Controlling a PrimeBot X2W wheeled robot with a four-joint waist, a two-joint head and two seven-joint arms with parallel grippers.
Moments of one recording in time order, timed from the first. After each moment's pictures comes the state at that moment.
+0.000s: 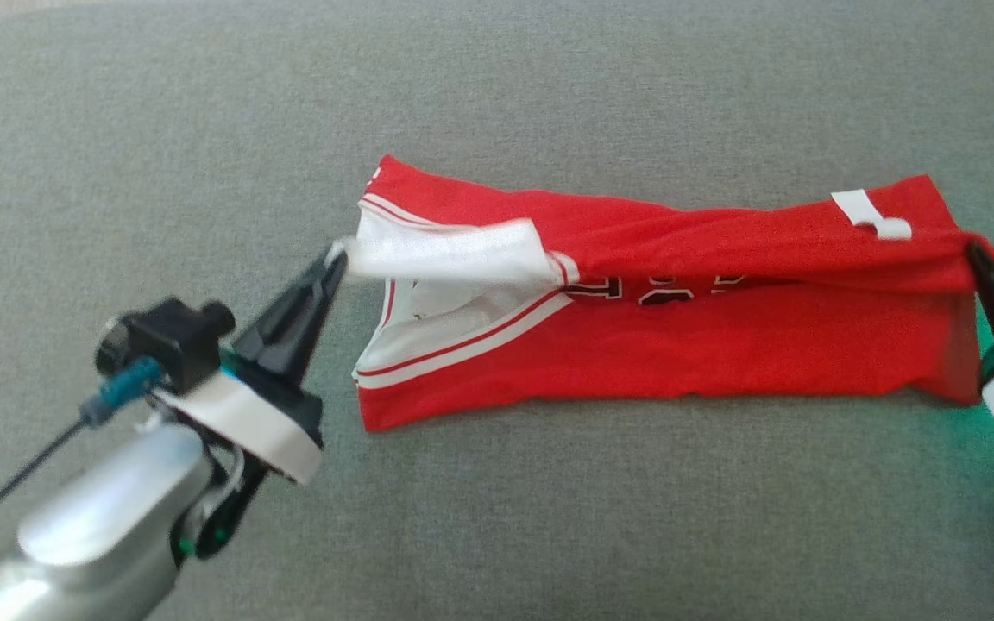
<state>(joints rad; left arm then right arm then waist) -0.66 0.62 -1.07 0.18 -0.93 0.07 -0.25 -0.51 -0.79 0.83 0.53 1.29 0.12 -0.23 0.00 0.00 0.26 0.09</state>
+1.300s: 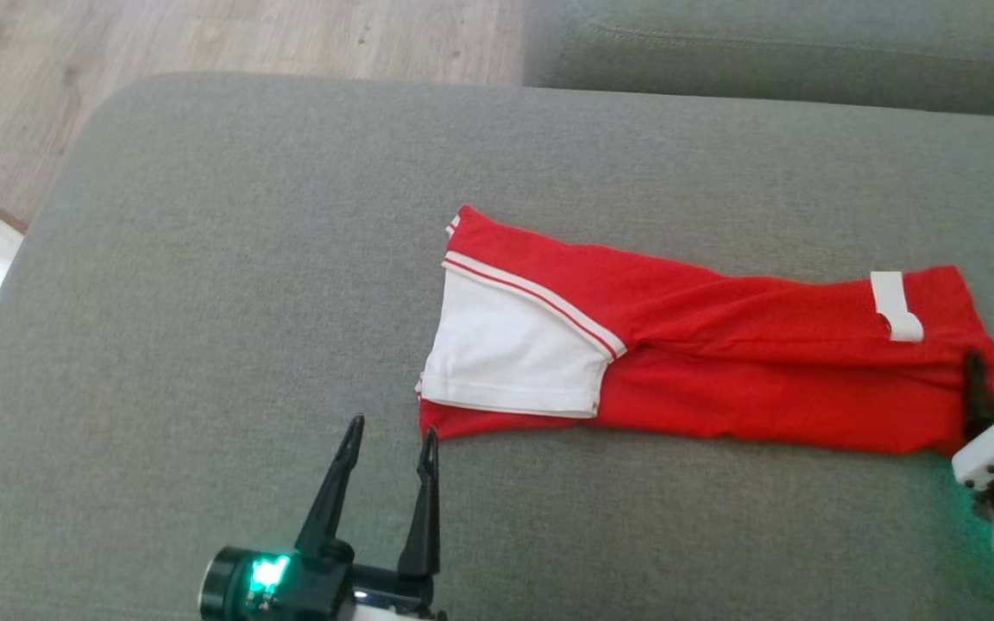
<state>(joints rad) 0.04 0.14 -0.55 0.03 -0.23 0.27 -0.25 -0.40 -0.41 0.23 0.99 0.82 0.12 -0.17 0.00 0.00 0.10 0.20</state>
